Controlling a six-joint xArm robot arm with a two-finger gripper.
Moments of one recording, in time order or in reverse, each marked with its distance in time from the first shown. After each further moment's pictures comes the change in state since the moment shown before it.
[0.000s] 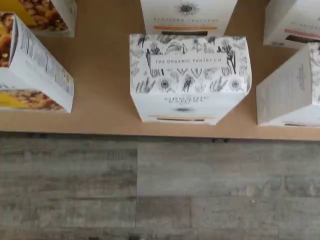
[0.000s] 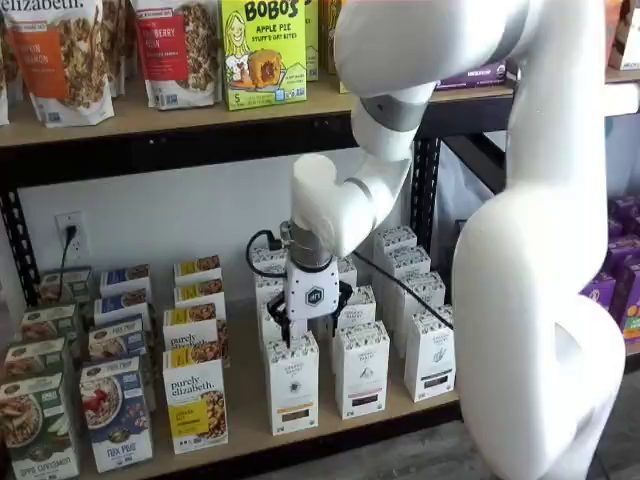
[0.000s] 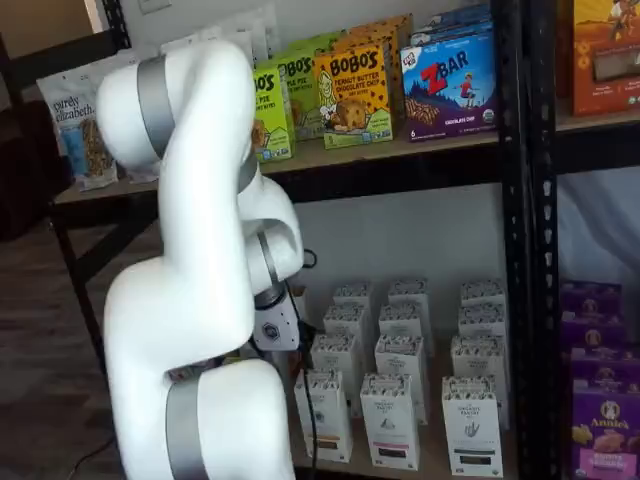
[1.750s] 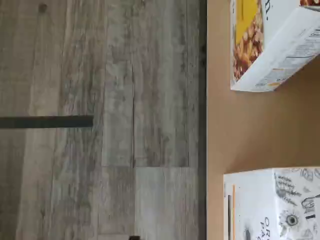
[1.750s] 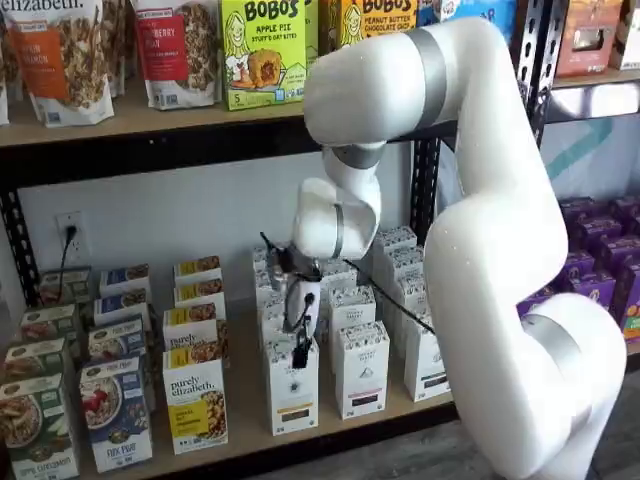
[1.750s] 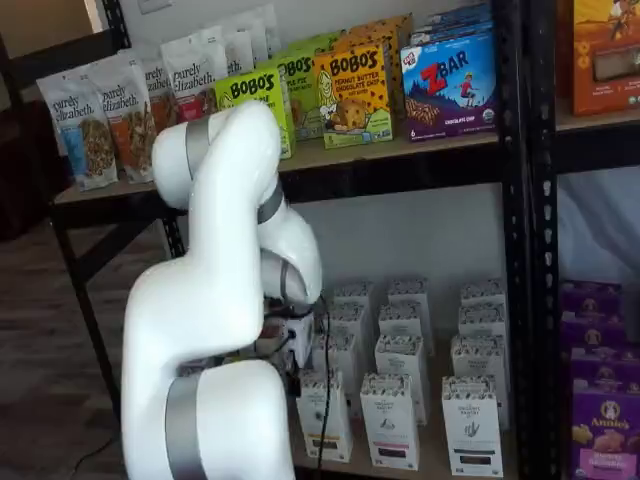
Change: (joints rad) arm -0.051 0.409 -0.435 0.620 0.142 -2.185
